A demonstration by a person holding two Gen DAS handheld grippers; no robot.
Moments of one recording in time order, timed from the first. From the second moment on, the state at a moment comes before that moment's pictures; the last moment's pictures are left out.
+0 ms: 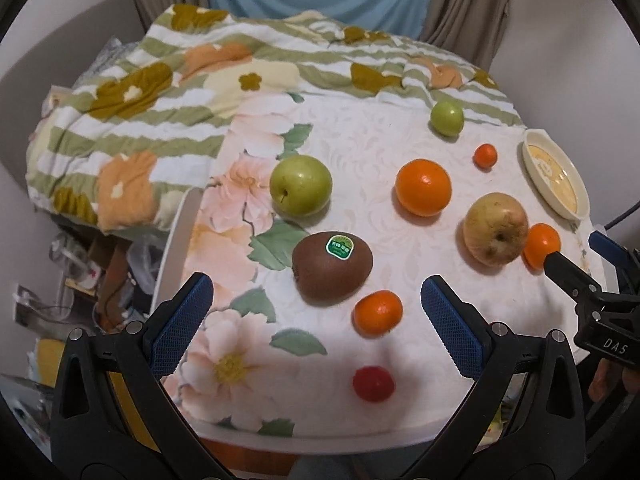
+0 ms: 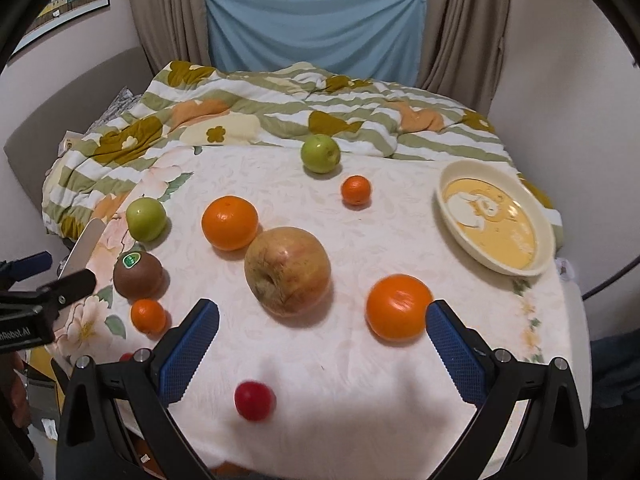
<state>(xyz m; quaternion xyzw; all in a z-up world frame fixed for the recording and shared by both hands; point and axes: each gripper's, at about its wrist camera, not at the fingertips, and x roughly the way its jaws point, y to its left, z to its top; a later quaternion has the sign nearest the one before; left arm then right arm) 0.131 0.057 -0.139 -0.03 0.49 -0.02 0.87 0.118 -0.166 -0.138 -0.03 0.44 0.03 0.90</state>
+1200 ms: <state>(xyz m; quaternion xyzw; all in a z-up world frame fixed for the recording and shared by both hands) 0.183 0.030 -0.208 -0.07 0.56 0.09 0.82 0.178 -0.152 -0.206 -0.16 0.49 0.18 0.83</state>
